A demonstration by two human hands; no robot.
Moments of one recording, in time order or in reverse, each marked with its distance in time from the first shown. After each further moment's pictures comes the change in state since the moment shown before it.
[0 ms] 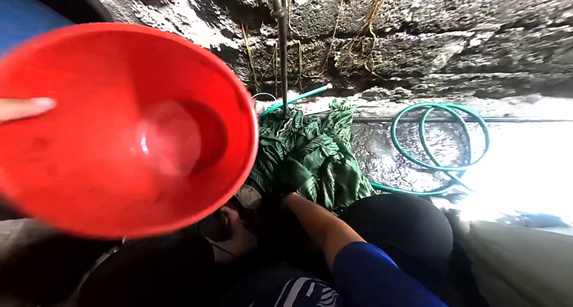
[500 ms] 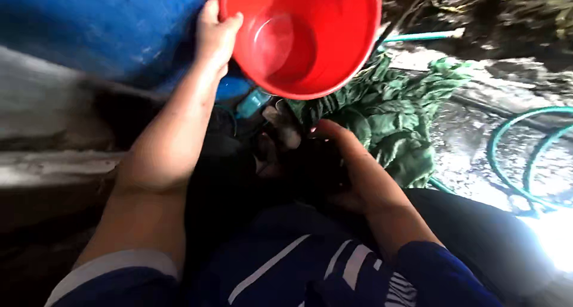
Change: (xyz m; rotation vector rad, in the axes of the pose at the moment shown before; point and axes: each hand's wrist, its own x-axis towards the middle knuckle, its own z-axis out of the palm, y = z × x) left_hand 0.052 -0.127 0.142 -0.303 0.170 0.010; right_hand 0.107 -0.020 -0.050 -0.145 0.102 -0.269
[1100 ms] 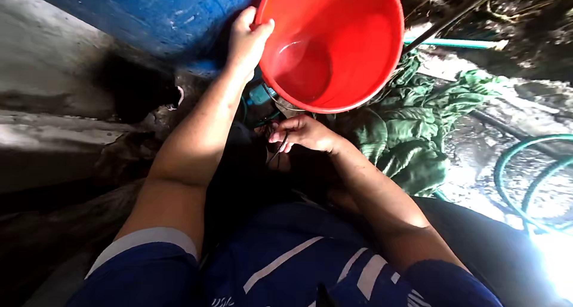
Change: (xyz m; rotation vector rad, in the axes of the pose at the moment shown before) left_hand -0.027 -0.059 -0.020 -0.130 0.016 -0.035; right_hand -0.111 -0.182 -0.006 0.696 -0.252 -0.647
